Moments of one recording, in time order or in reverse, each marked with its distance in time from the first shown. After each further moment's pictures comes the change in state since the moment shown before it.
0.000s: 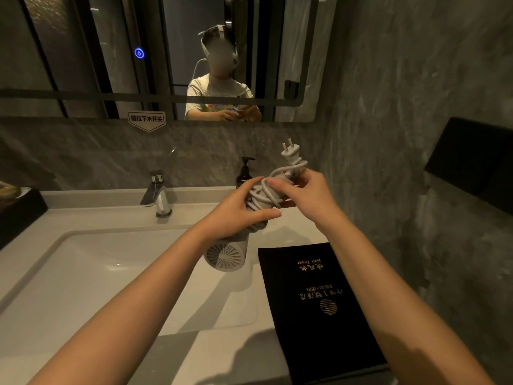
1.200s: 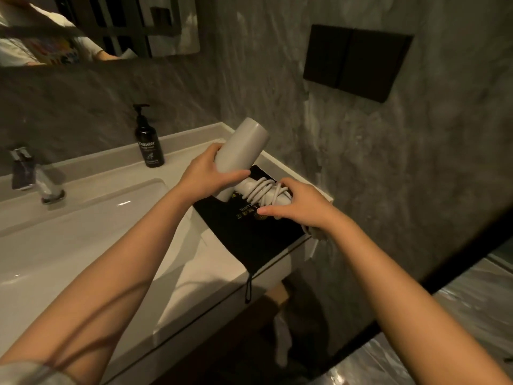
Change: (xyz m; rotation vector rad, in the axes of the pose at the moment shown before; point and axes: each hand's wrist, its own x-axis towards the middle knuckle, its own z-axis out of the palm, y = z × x) left_hand -0.013 0.007 0.081 0.153 -0.134 0.085; right_hand -0.187 0.037 -0.057 -0.779 0.108 0.383
